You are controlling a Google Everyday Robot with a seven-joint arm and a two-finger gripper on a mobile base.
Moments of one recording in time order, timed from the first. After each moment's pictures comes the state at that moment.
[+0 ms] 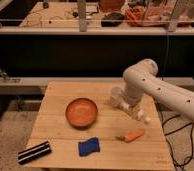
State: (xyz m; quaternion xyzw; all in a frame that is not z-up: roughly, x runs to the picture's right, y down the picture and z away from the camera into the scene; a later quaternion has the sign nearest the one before) arm 0.166 0.077 0.727 -0.26 -0.10 -0.24 0.93
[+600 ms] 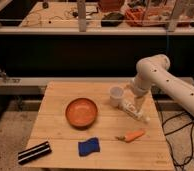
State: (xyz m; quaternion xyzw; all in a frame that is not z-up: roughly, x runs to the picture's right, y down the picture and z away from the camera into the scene) arm 0.211 0.047 0.766 -0.25 -0.10 -0.16 0.95
